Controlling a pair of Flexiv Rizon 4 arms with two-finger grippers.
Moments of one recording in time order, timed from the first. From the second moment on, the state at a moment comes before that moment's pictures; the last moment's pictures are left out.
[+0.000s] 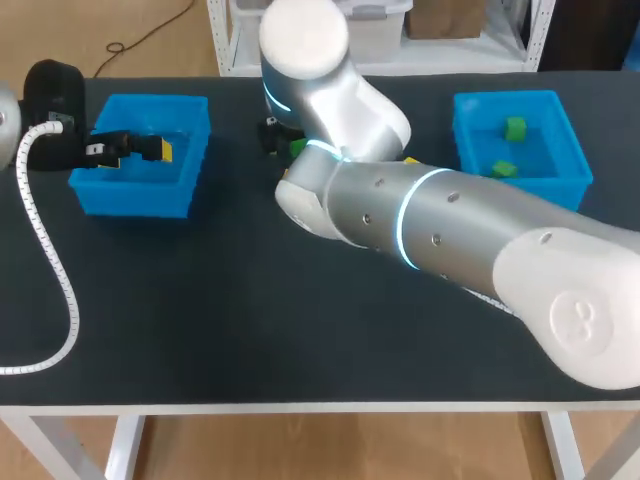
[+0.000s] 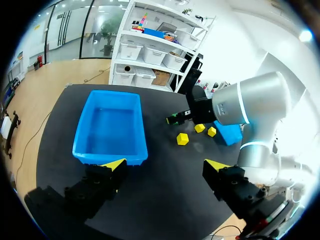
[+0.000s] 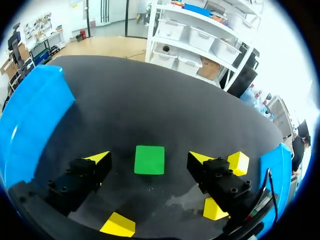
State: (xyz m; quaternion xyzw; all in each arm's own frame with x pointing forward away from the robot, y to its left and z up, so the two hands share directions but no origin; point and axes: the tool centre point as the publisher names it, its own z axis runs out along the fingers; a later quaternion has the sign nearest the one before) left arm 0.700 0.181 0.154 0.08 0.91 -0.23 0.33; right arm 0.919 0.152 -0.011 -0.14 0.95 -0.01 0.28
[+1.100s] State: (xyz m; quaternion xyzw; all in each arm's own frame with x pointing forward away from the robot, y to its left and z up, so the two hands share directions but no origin) left arm 0.700 0.181 0.154 0.08 0.91 -0.23 0.33; right arm 0.953 0.116 0.072 -0.14 0.93 -0.05 0.33
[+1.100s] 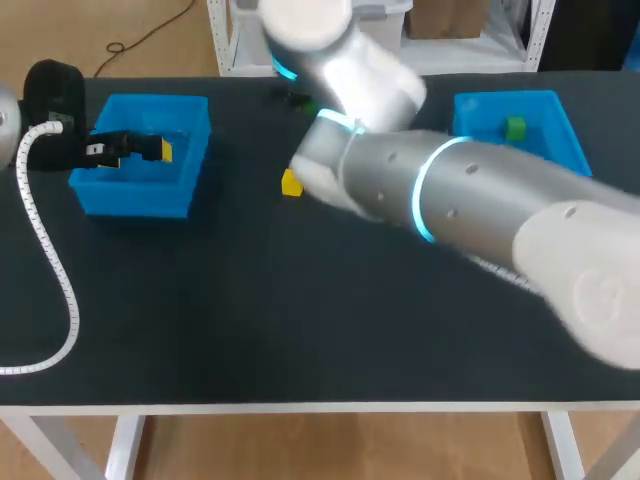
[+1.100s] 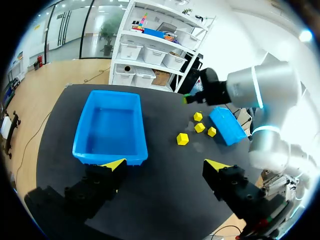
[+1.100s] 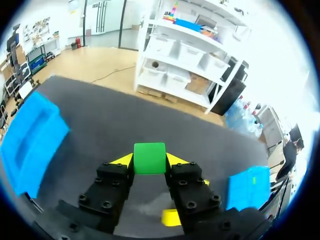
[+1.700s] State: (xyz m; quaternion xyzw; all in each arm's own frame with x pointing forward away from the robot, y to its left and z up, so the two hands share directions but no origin) left arm 0.700 0.181 0.154 0.08 0.91 -0.23 0.33; right arm 0.933 -0.082 0.130 -0.01 0.96 -0.09 0.25
